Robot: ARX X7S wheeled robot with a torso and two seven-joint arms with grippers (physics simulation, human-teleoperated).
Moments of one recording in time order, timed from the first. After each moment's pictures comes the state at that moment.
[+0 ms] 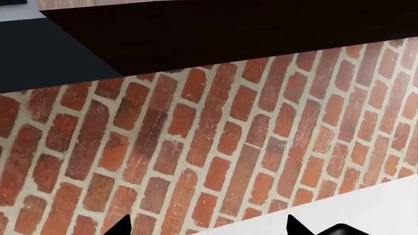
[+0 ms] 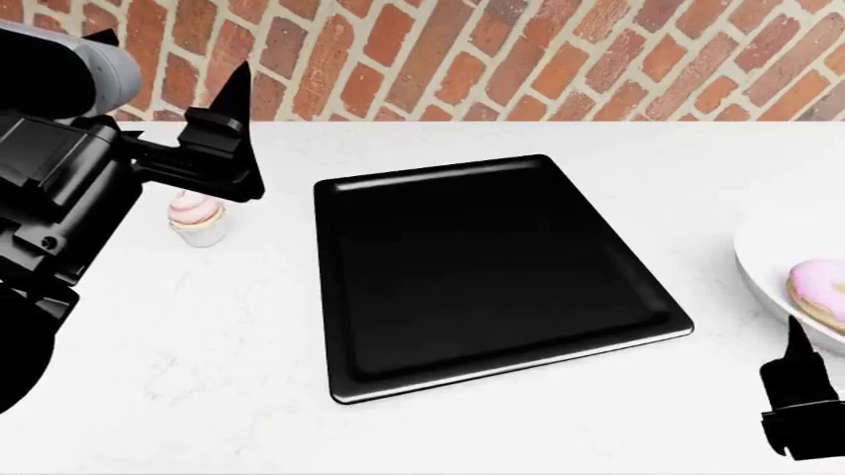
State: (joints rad) left arm -0.94 -0.54 -0.13 0.74 -1.07 -1.28 -0.40; right arm 0.42 1.52 0.22 -0.87 2.14 1.04 1.26
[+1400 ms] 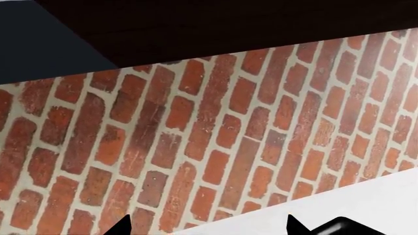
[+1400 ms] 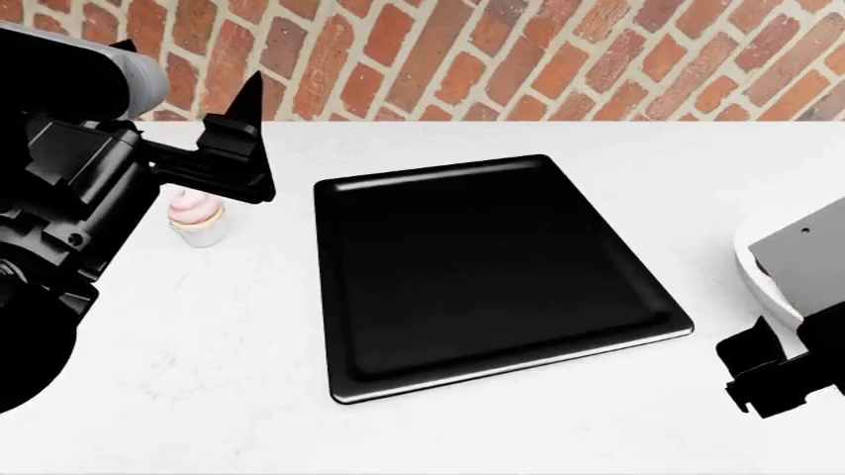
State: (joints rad) left arm -0.92 -0.56 -0.05 0.70 -1.03 -1.21 -0.40; right arm 1.23 1.16 -0.71 -0.45 2.06 1.49 1.46
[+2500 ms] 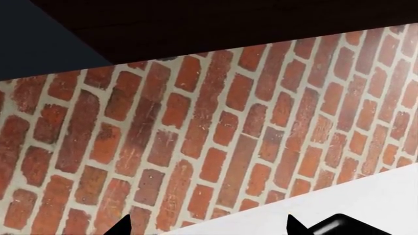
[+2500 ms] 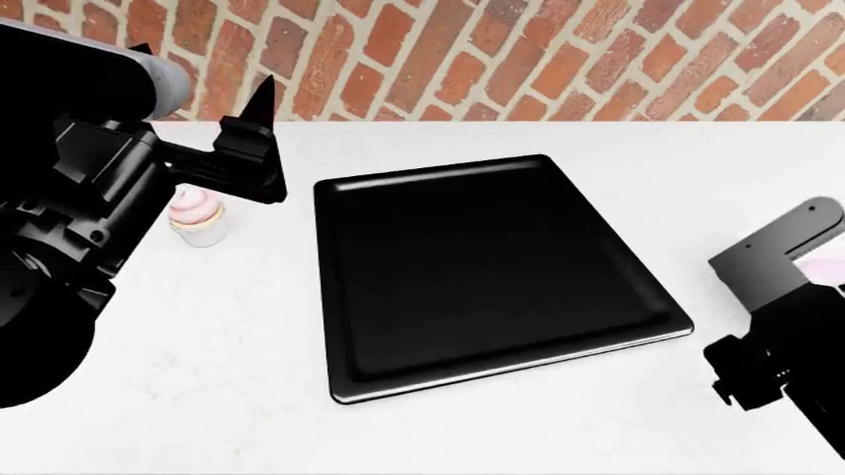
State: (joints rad) left arm -0.92 -0.56 0.01 0.67 -1.00 -1.16 -0.40; right arm 1.19 1.07 -0.88 -0.28 1.54 1.47 1.09
